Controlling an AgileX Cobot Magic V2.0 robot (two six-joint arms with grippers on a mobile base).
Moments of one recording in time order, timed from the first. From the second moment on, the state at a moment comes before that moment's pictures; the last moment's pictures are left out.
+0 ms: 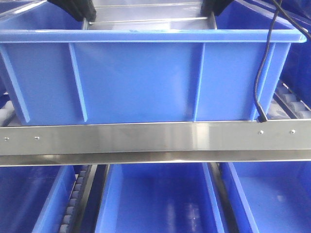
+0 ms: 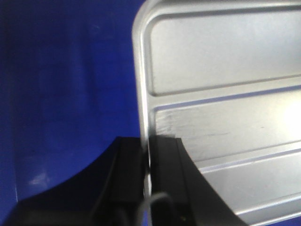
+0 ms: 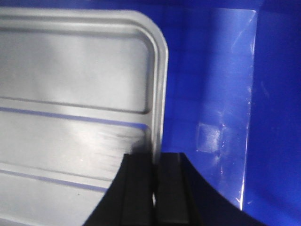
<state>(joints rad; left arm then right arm) -0.41 1.83 -1.77 -0.09 0.77 -0.12 0.34 1.87 -1.85 -0.01 0.86 0.27</state>
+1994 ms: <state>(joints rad) -0.31 1.83 -1.78 -0.22 0.76 -0.15 0.32 1.87 -1.85 0.11 0.78 0.24</state>
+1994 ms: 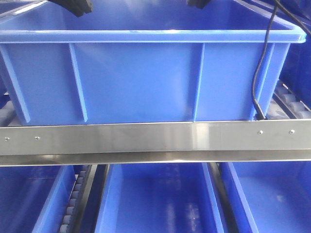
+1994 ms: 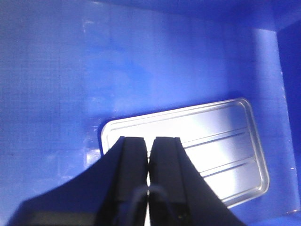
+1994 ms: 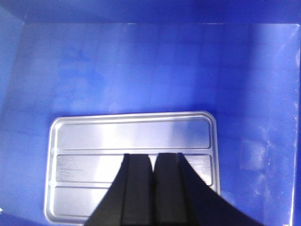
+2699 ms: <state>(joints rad) -0.31 1.18 -0.94 -0.12 0.14 -0.15 0.35 1.25 -0.92 0.10 -0.09 0.05</state>
